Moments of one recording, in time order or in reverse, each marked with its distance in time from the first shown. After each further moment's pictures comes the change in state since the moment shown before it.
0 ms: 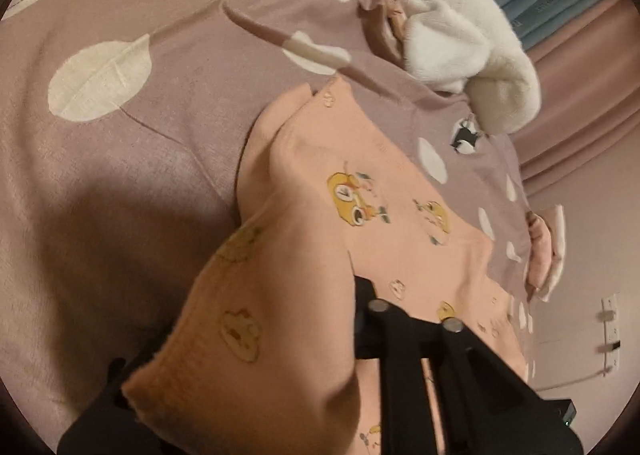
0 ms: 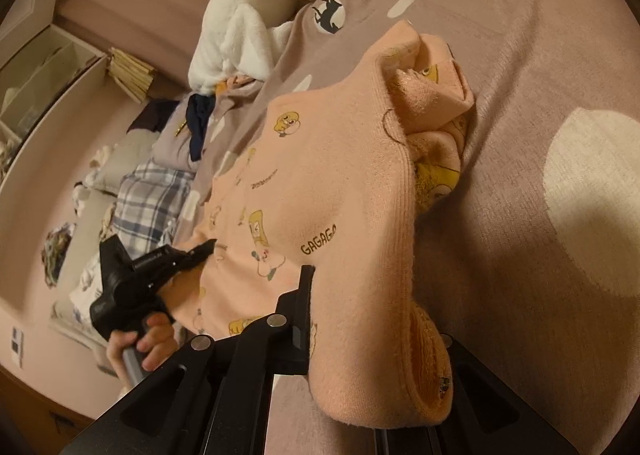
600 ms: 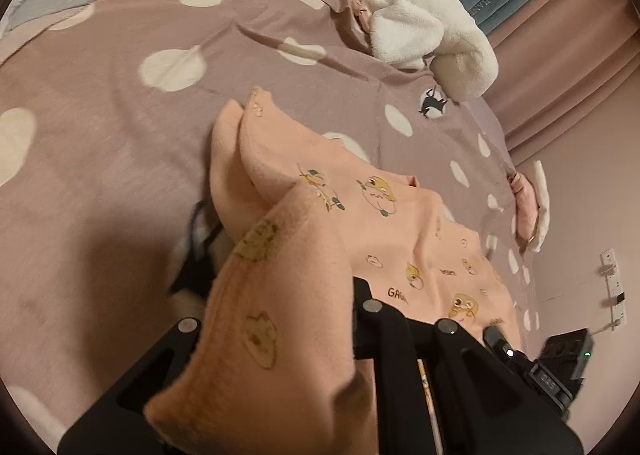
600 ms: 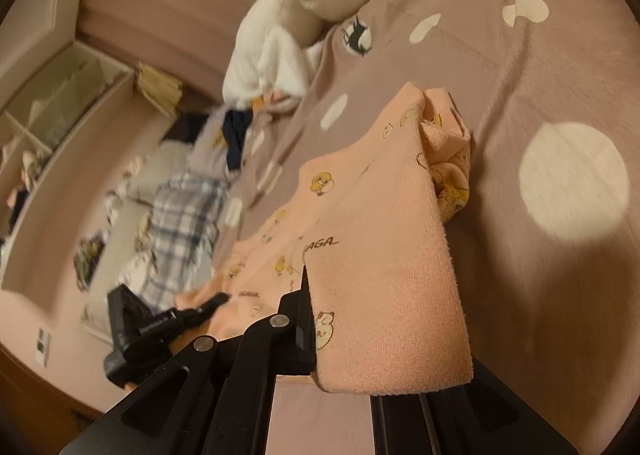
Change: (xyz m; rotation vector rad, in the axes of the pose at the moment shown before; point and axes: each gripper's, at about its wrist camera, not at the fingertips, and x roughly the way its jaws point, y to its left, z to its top) left arm -0.088 0.003 -0.059 0.081 0.015 0.011; right arm -0.053 0.028 -0.017 -0.008 -0.001 0.078
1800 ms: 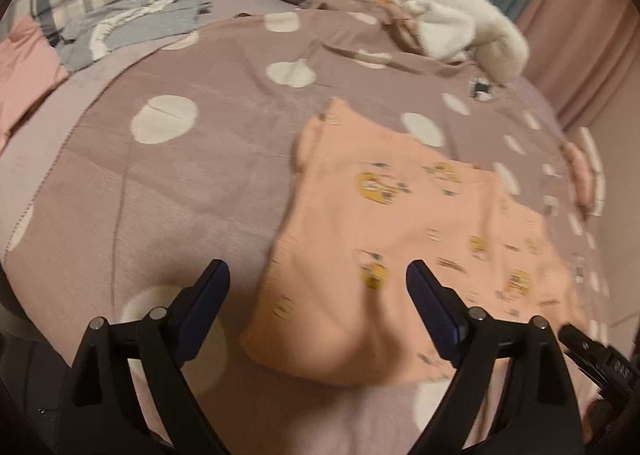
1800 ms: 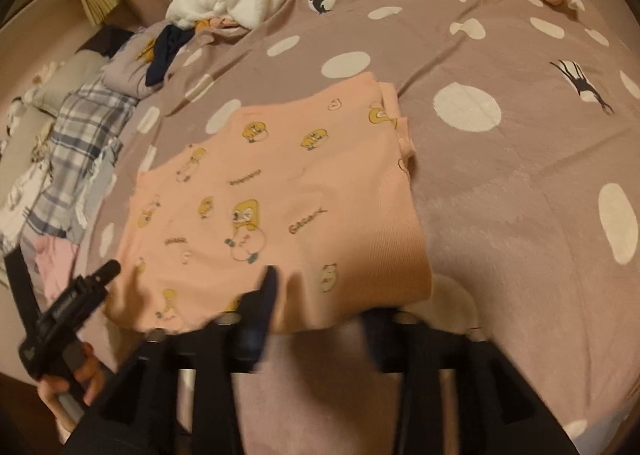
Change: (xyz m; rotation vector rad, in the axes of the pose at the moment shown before) left arm -0.079 0.037 -0.060 0.117 -0.059 0.235; right arm -0.021 0.060 -0.057 -0.115 0.112 -0.449
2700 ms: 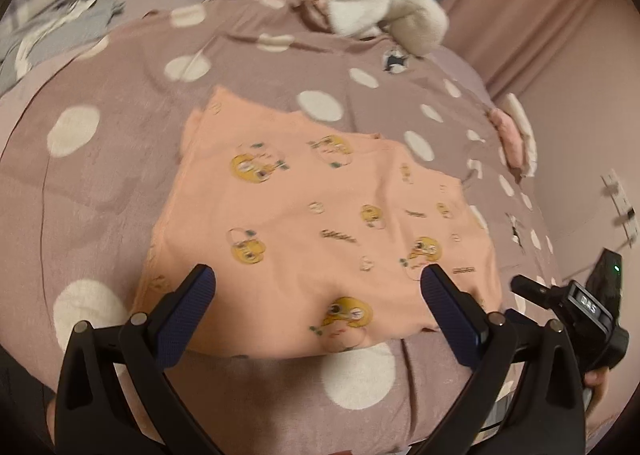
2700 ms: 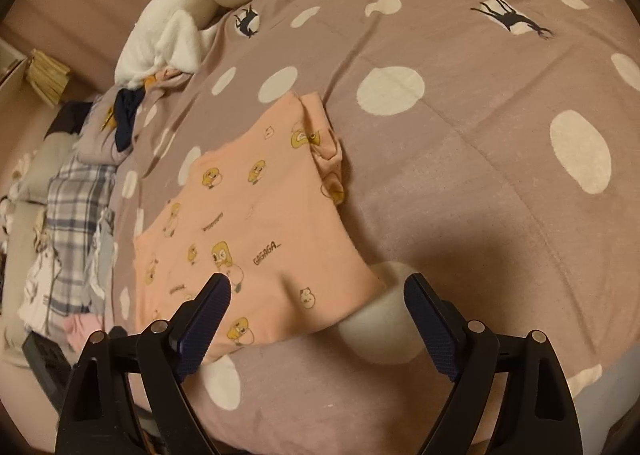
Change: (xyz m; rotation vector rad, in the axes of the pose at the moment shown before) left arm -0.008 -0.050 -0.005 0.112 0.060 -0.242; right arm -0.016 -0.044 -0.003 0.285 -0.004 0.002
